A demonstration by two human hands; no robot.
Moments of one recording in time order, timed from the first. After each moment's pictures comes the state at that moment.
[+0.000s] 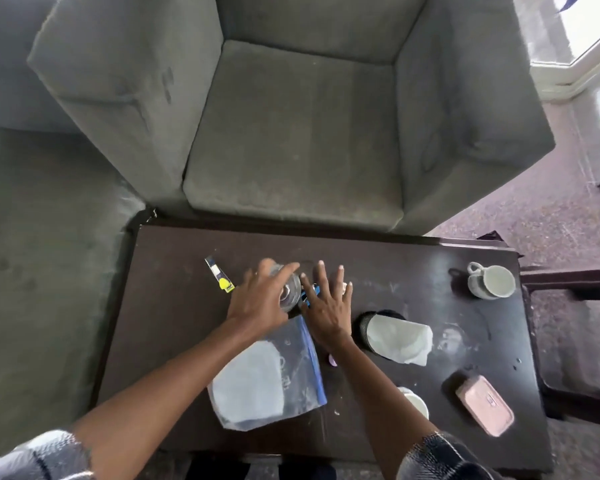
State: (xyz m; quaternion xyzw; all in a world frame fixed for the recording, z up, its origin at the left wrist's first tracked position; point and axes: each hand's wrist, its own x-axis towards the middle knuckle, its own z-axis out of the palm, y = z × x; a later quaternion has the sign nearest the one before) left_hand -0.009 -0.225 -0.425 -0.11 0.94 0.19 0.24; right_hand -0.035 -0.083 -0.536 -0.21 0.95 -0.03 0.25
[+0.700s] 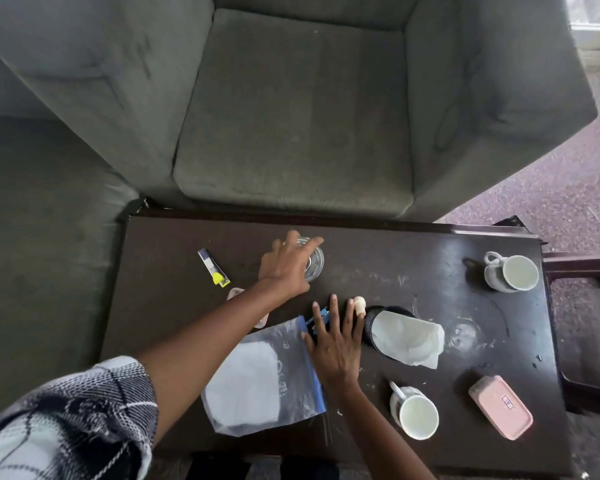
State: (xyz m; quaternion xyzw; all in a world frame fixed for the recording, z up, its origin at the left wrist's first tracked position) left_hand -0.071 -0.200 -0.475 -0.08 0.94 0.16 0.28; right_hand 0.028 -0.054 -0.573 -0.14 0.96 0.00 0.23
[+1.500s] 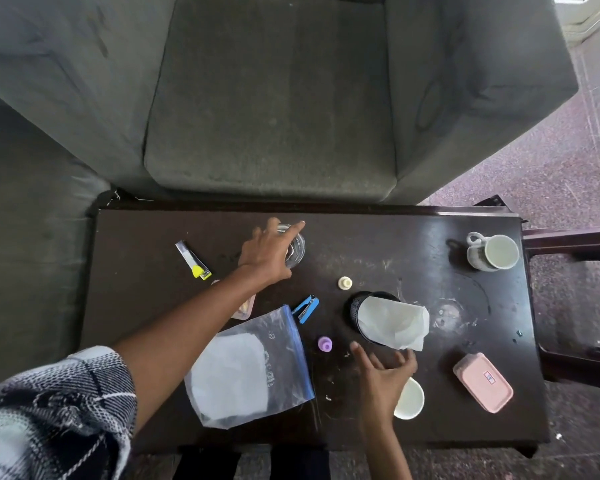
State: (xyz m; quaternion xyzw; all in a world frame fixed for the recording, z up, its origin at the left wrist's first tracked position) left_hand -0.079 -0.203 -0.494 -0.06 0.95 0.14 0.29; right_hand 0.057 0.005 -0.500 0.48 0.66 -0.57 0.09
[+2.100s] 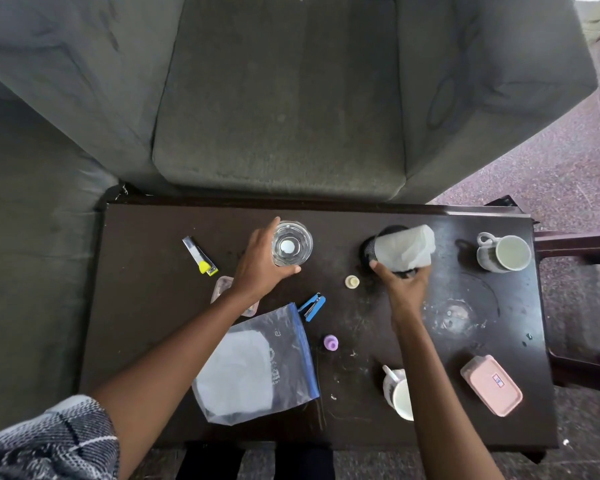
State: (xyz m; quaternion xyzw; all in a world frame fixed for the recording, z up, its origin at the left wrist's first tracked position) left_hand -0.044 -0.216 -0.518 -0.20 0.88 0.42 0.12; right_hand -0.073 0.018 -0.533 0.31 0.74 -0.59 0.09
